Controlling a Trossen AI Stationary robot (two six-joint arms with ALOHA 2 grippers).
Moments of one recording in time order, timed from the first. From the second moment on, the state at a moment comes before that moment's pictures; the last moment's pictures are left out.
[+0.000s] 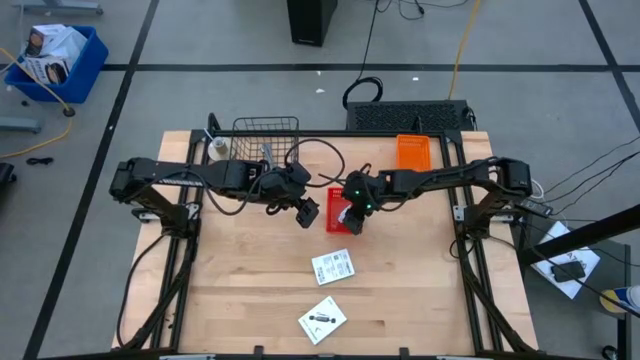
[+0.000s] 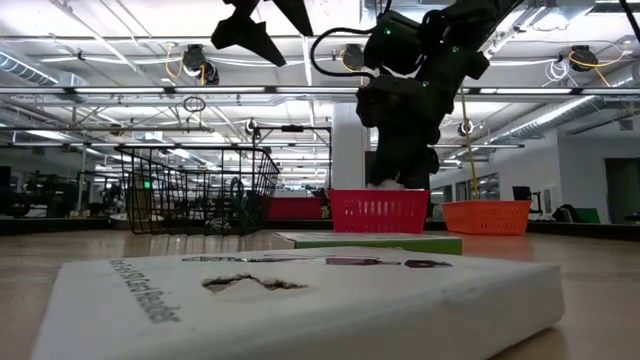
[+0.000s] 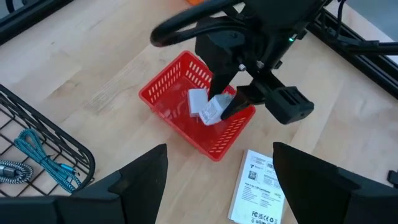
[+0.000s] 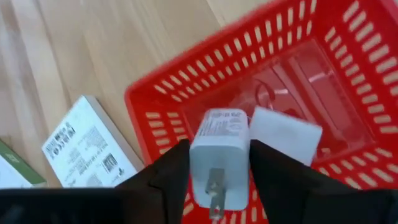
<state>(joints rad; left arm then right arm) -0.04 1.56 1.50 -0.81 -0.21 -0.68 -0.15 1.64 0.99 -0.36 -0.19 0.44</state>
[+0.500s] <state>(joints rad) -0.05 1.56 1.50 -0.81 -0.18 -0.64 -0.11 1.44 0.99 -0.34 -0.21 0.55</state>
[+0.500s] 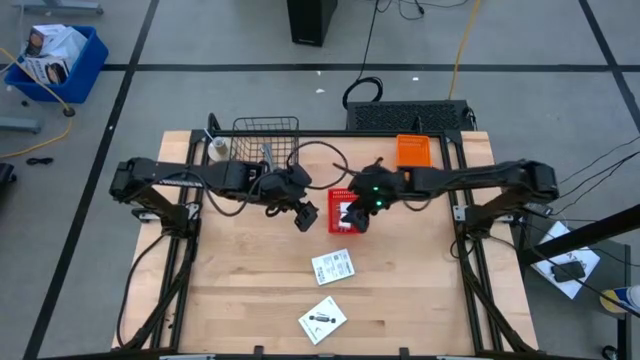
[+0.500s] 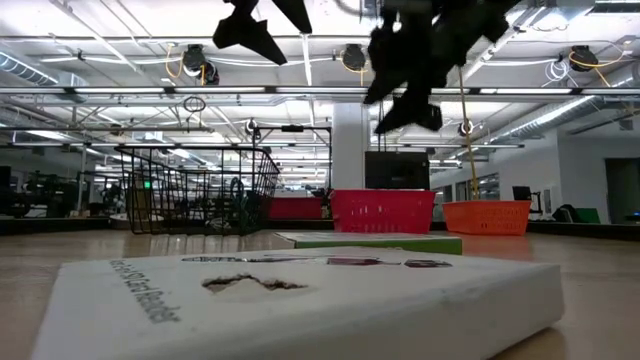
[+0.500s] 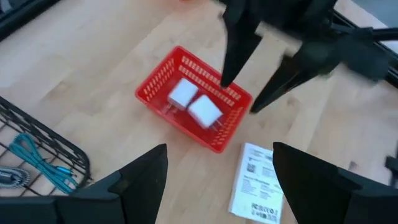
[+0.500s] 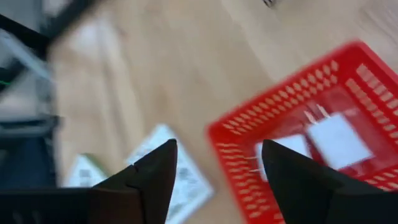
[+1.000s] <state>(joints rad) -0.17 1.60 1.35 -0.64 -0.04 -0.66 0.11 1.36 0.93 -0.32 -0.18 0.87</state>
